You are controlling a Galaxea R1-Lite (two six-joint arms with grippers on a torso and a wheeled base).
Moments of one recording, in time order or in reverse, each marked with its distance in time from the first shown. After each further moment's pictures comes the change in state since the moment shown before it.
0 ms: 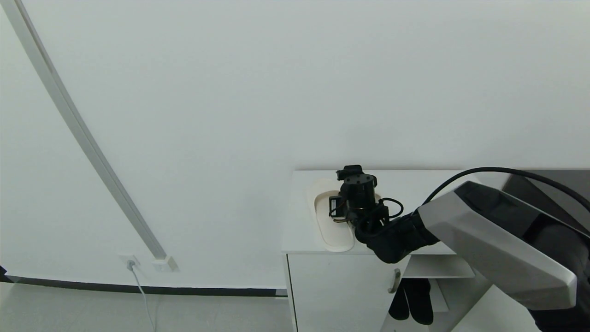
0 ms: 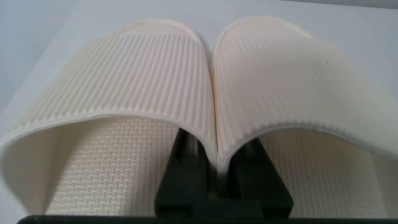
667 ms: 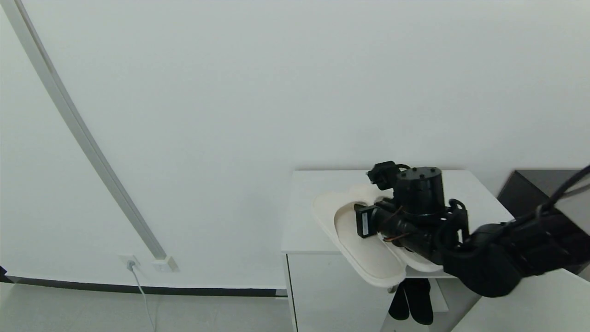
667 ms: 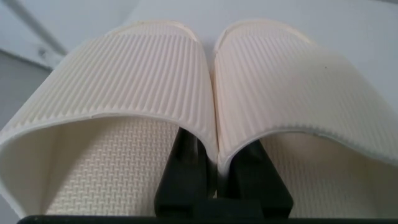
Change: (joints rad) left arm 0.000 0.000 0.000 0.000 0.000 -0.001; right arm 0.034 -0.507 0.589 0.000 0.270 -0.022
